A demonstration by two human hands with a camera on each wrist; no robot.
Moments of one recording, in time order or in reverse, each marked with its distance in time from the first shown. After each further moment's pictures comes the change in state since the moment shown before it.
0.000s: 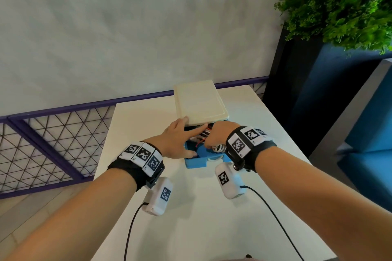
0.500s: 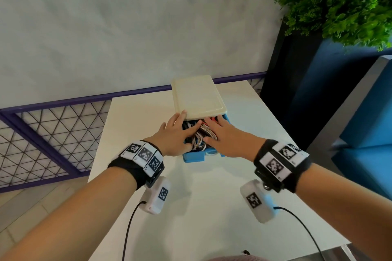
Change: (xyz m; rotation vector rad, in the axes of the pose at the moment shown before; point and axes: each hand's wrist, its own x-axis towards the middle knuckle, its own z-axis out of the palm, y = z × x) left_hand -0.002 0.005 0.007 0.133 -0.026 -0.069; right_hand -0.017 0.033 0.039 0.233 0.170 -0.305
